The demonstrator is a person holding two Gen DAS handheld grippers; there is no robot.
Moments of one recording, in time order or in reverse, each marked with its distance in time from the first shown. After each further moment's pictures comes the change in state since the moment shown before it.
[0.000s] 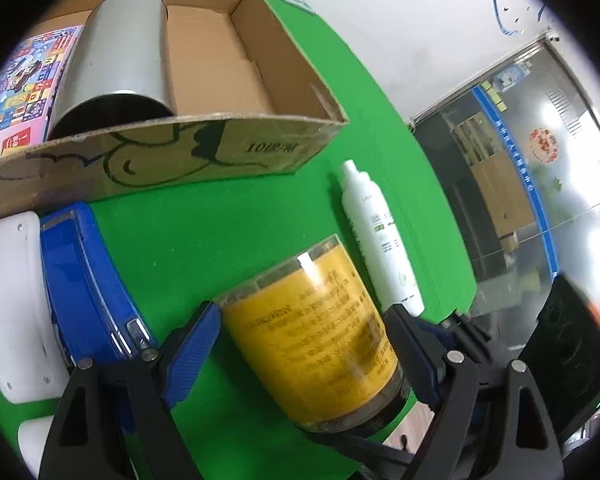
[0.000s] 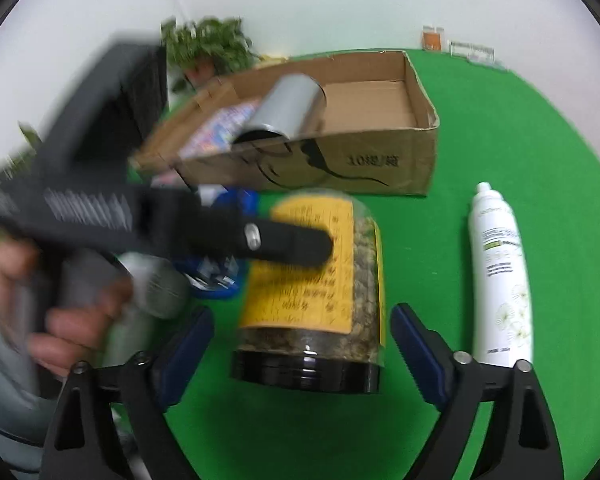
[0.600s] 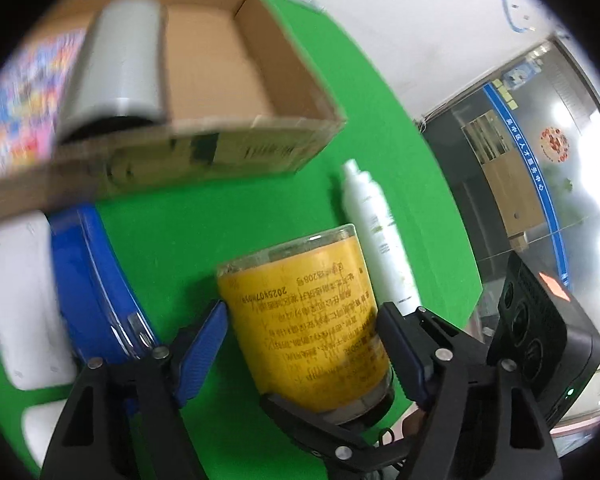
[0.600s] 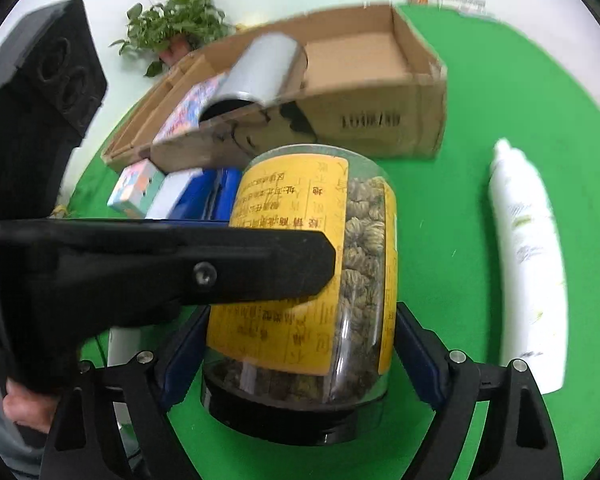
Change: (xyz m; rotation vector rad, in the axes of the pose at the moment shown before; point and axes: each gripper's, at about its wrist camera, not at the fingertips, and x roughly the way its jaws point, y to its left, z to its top) left arm -0.015 -0.020 0.009 0.016 -0.021 0.049; right arm 0.040 0.004 0.019 0.066 0.119 -0.051
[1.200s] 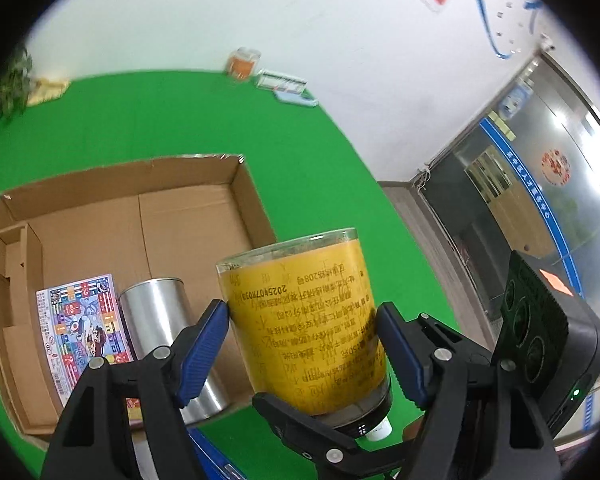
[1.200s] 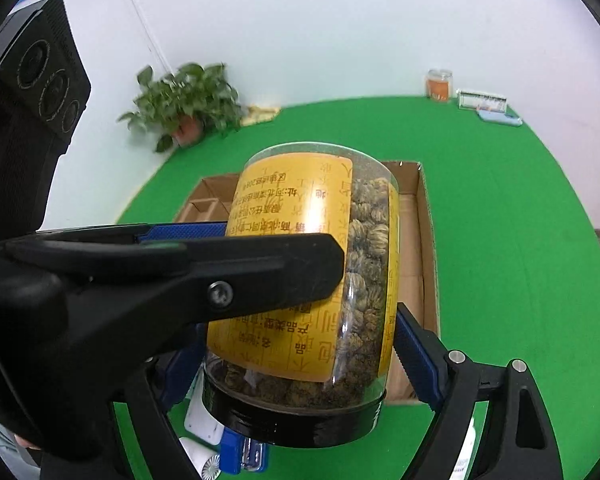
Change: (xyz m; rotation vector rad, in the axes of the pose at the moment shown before) left arm -0.092 -0.016 0.185 0.052 -0.136 0.064; right arm -0.059 0.020 0.225 -0.047 -0.129 0.004
